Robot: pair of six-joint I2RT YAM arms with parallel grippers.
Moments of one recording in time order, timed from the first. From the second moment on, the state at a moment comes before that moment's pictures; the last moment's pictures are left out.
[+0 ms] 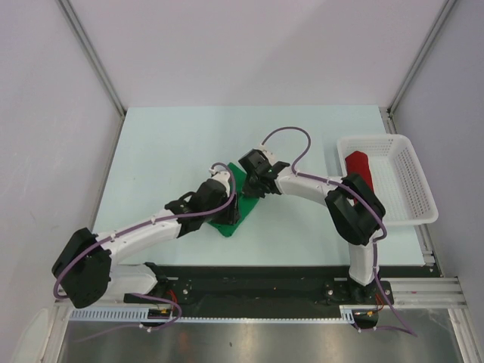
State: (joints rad) left arm -0.77 1.24 0.69 -0.24 -0.07 -0.51; right arm 0.79 1.94 1.38 -0.40 0.13 1.00
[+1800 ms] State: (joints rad) left arm -0.97 1.39 0.55 0.10 -0.02 -0.87; right arm 0.74 1.62 1.06 -0.44 0.17 0.93
